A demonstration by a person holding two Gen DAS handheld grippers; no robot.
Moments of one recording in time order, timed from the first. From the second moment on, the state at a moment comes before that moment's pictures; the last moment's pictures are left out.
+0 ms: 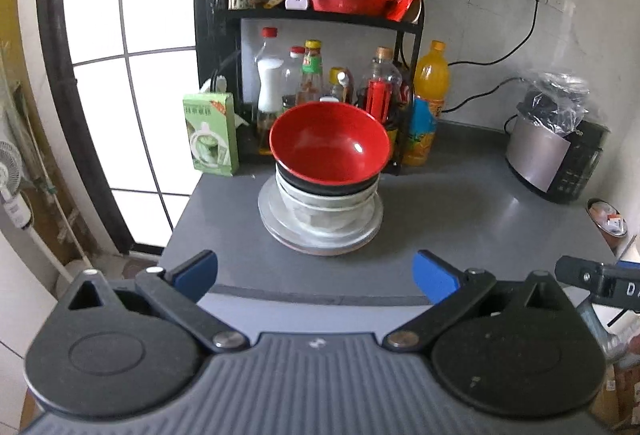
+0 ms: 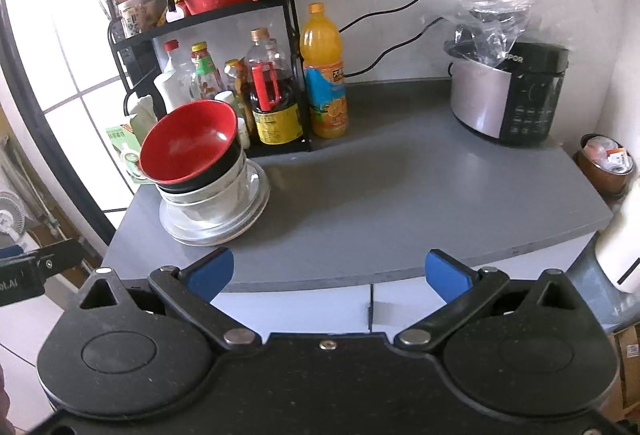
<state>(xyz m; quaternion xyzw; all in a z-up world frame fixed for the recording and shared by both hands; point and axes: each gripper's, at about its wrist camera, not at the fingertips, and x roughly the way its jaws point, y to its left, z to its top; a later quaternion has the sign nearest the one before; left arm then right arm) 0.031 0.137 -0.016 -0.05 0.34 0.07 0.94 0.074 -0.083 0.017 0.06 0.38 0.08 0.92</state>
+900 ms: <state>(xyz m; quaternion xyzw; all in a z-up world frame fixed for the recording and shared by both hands) 0.027 0.126 -0.018 -0.03 0.33 0.05 0.94 0.066 -0.094 0.008 0.09 0.39 0.07 0.91</state>
